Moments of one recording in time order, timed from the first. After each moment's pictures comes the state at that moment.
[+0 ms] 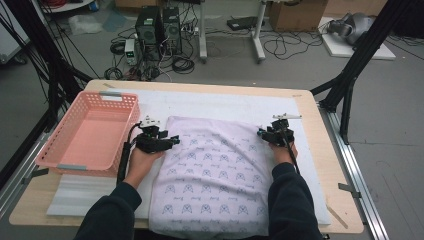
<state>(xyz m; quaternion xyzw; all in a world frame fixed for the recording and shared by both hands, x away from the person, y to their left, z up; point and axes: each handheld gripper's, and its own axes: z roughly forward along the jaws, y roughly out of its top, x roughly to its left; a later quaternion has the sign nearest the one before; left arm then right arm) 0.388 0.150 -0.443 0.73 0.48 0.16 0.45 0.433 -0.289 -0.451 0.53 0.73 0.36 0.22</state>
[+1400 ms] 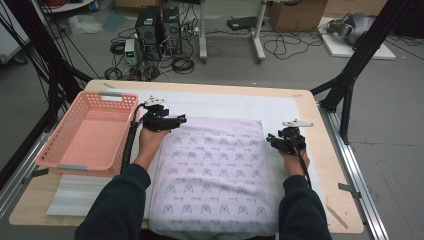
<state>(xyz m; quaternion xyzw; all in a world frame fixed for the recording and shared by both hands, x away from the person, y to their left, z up) 0.432 0.133 -0.405 0.71 0.45 0.18 0.51 0.390 -0.313 -0.436 0.52 0.73 0.37 0.24</state>
